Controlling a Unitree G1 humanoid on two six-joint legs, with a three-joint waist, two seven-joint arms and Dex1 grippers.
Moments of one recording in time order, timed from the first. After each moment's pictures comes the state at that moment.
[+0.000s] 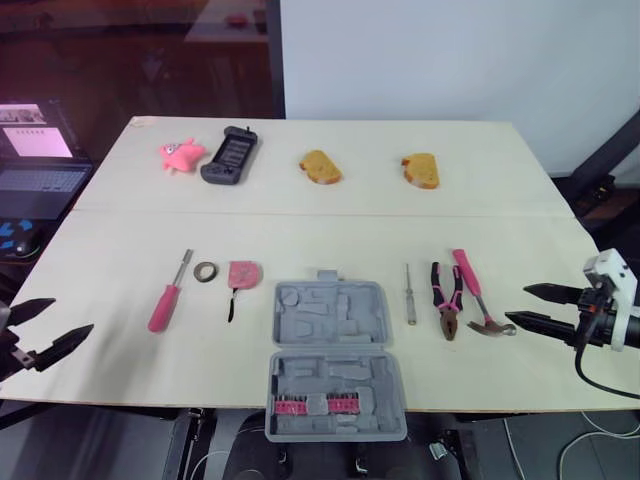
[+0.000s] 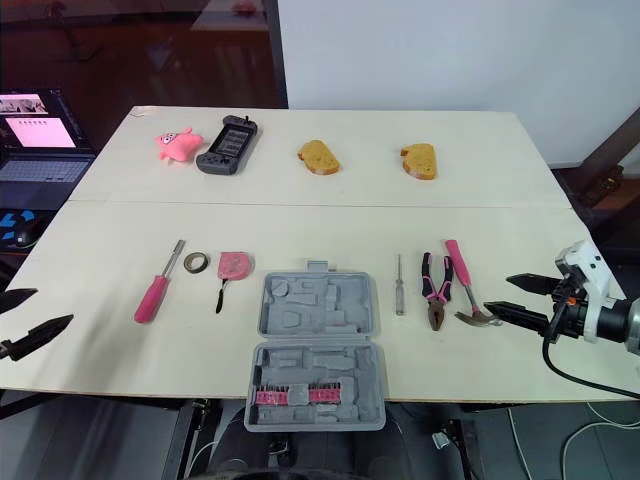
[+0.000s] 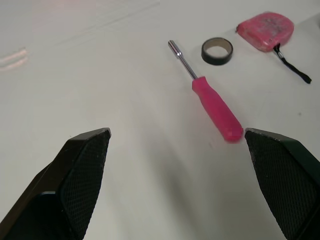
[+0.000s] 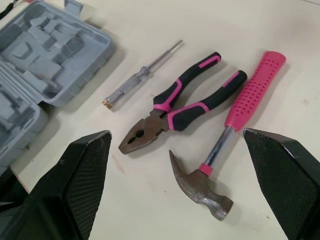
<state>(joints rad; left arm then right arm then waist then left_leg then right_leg) 0.24 0.89 0.70 0.28 -0.42 0.06 -1.15 0.00 -1.00 -0.41 0.17 0.46 0.47 1.25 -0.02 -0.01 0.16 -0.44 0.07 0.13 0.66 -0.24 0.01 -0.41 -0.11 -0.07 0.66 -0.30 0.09</state>
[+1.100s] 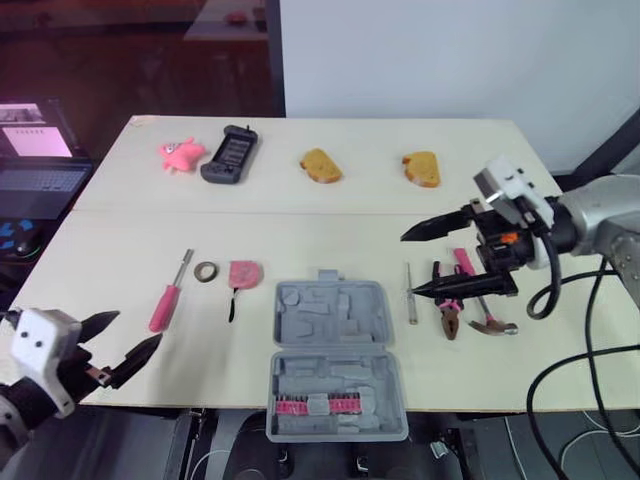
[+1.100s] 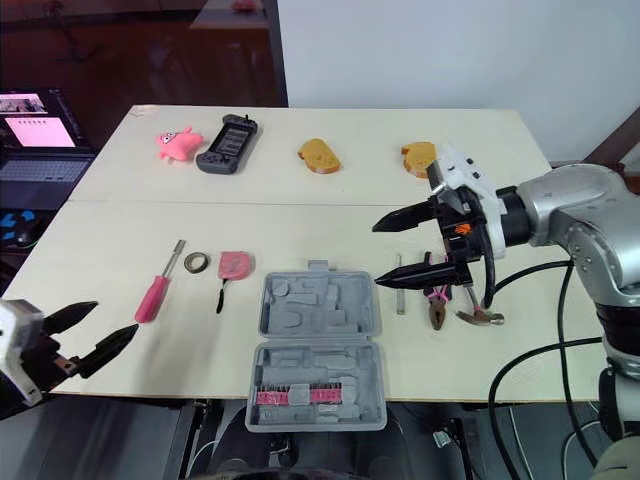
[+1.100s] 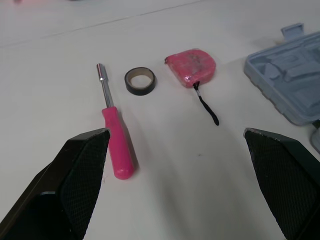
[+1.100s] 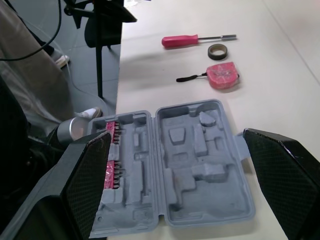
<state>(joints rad) 0.50 0.64 0.67 -0.54 -0.58 0.53 -0.74 -0.67 -1.04 0.02 -0.28 0.70 0.87 1.37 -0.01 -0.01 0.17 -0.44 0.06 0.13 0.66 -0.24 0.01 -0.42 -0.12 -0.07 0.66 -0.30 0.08</state>
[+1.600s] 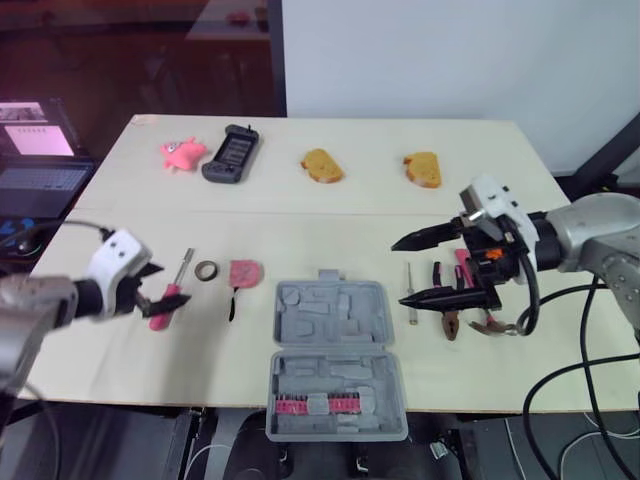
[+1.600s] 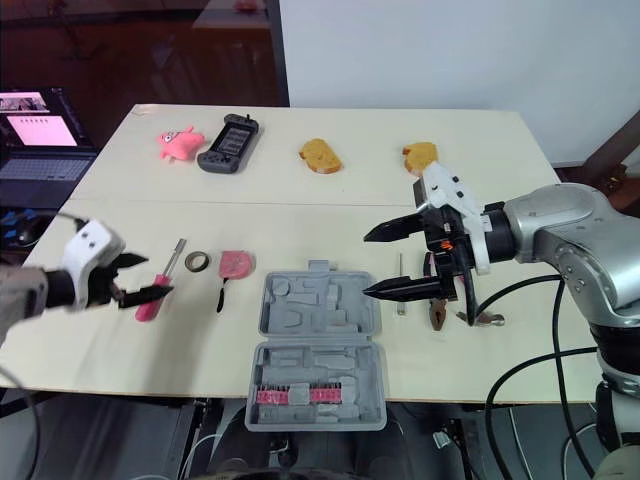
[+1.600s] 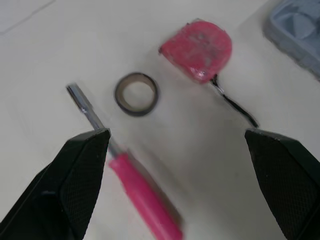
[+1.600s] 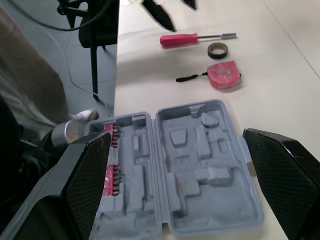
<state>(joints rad) -0.29 1.05 0.04 0.09 -0.33 0.53 -1.03 -0.58 -1.02 -0.02 -0.42 0.76 0.90 1.22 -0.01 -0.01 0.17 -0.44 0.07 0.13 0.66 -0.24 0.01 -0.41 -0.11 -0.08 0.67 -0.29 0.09</state>
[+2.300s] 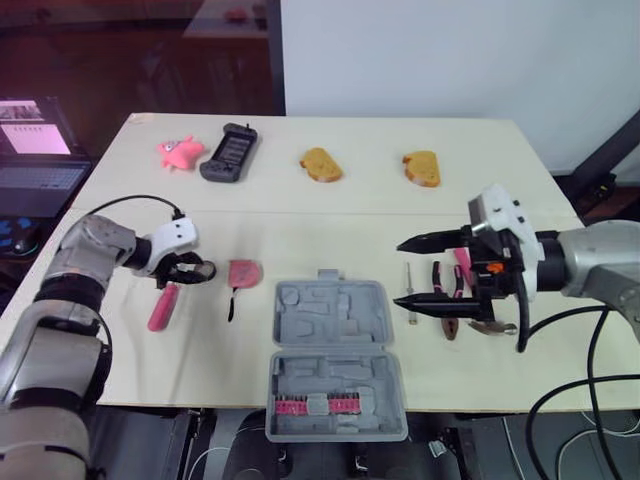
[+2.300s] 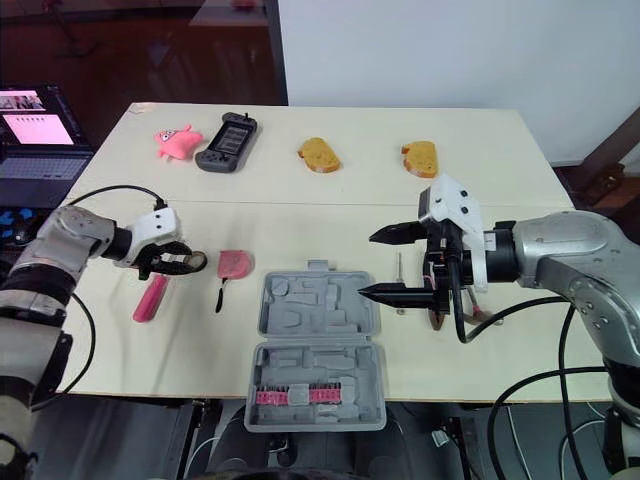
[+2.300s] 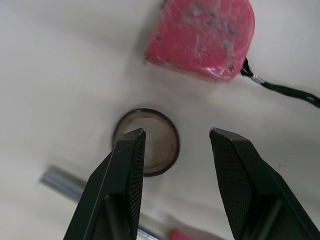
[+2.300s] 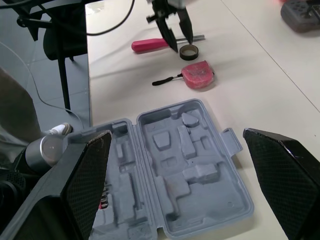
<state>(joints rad) -0.90 0.76 -0.30 1.09 0.15 -0.17 -1.28 -0.45 -1.02 -0.15 -0.56 0.85 0.95 1.02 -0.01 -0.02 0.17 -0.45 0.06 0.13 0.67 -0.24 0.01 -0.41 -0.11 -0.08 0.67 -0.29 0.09</state>
